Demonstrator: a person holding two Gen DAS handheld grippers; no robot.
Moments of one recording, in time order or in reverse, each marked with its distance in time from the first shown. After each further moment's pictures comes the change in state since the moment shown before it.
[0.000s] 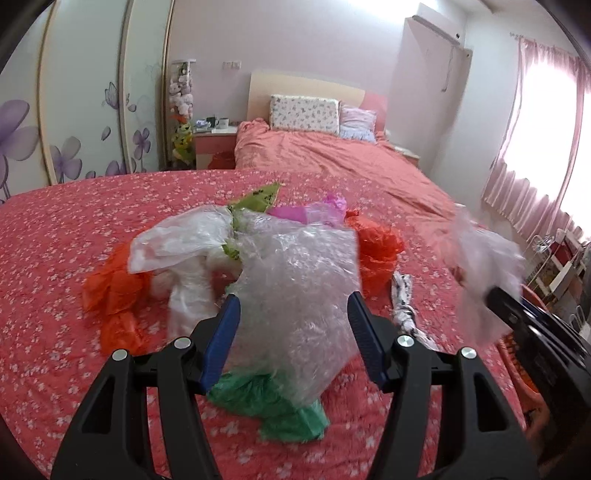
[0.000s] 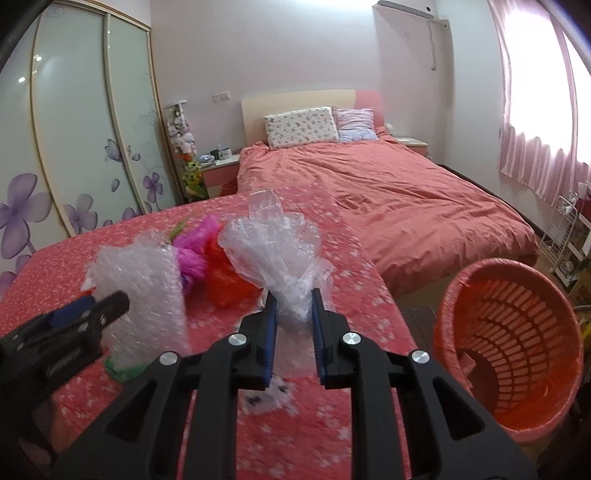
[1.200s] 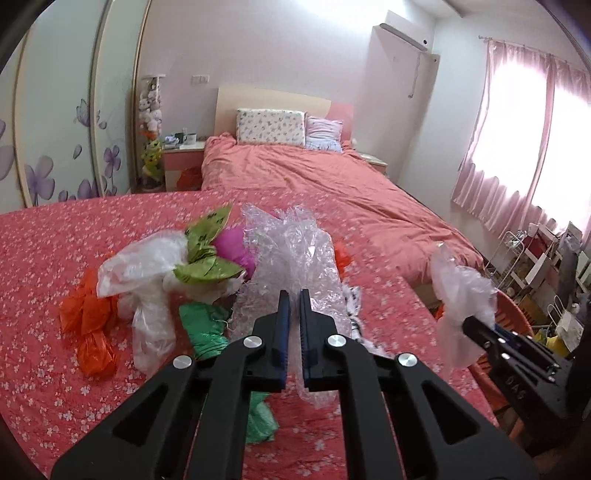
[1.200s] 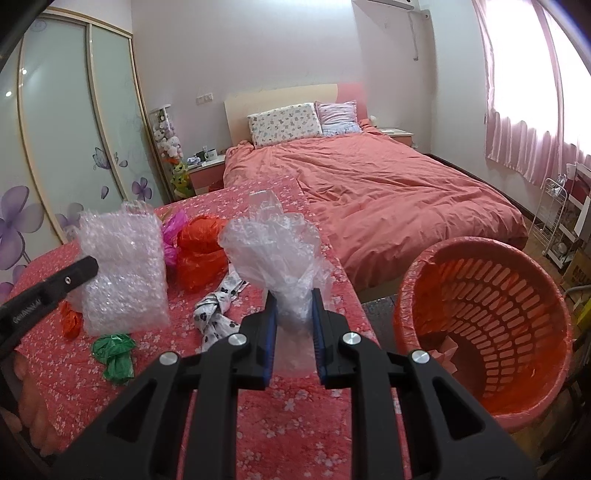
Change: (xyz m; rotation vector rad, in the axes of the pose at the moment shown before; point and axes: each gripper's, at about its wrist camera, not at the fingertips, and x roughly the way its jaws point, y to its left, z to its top) left arm -0.032 -0.039 0.008 0.053 -0.063 -0.126; right arm -0.018 -0.041 -0.016 0.053 0.005 -0.021
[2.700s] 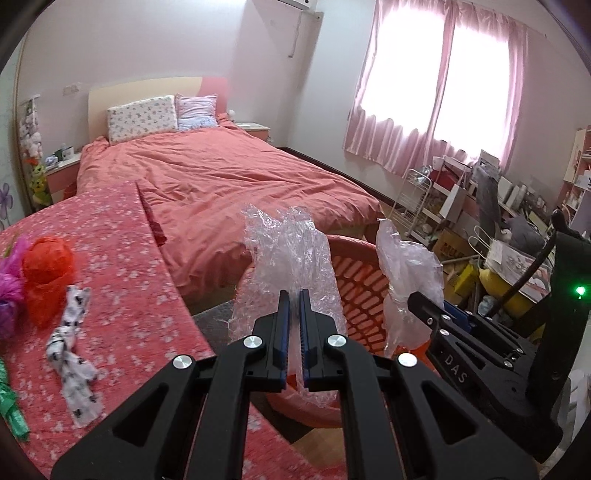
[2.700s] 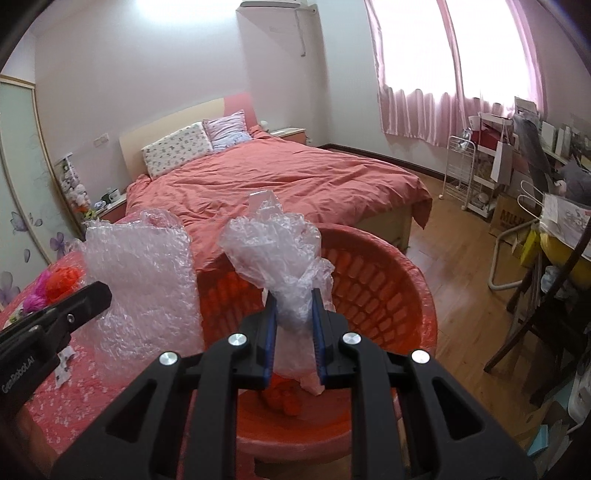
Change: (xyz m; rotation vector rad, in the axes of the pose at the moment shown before) left arm 0.061 -0.226 -0.038 0.241 0.115 -0.358; right arm -0.032 -0.204 -0.024 0.252 -0.040 -0.302
